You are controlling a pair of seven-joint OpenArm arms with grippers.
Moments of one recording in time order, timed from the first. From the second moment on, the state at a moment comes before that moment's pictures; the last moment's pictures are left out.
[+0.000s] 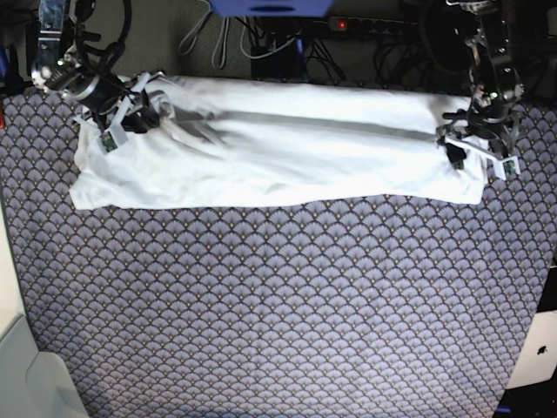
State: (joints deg) left arm 15.7 -10.8 -21.5 86.1 -15.1 -1.5 29.7; right arm -25.1 13.2 16.4 98.9 17.2 39.7 -37.2
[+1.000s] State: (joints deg) left arm 9.6 -5.4 -16.3 116.4 -12.6 -0.6 56.1; right arm -25.0 13.9 16.3 98.9 17.2 39.7 -37.1
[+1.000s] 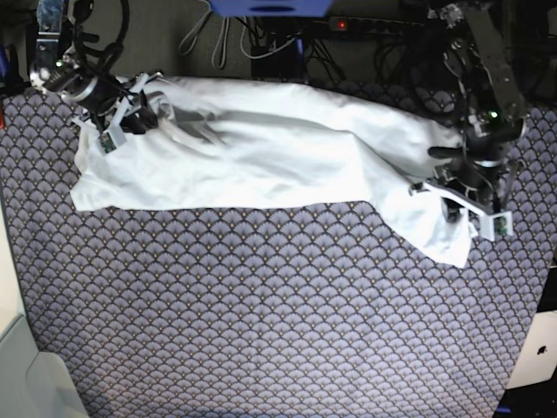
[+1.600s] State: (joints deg) left arm 10.5 4.4 15.8 111.4 -11.6 -0.1 57.8; right arm -24.4 15.0 16.3 98.9 16.9 39.7 -37.9
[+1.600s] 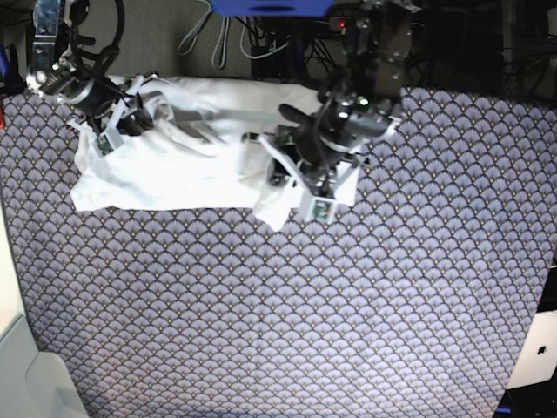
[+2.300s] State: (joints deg) left arm 13.6 7.3 24.0 106.0 -12.7 14.8 42.4; right arm -24.4 15.0 16.3 98.9 16.9 39.7 -37.9
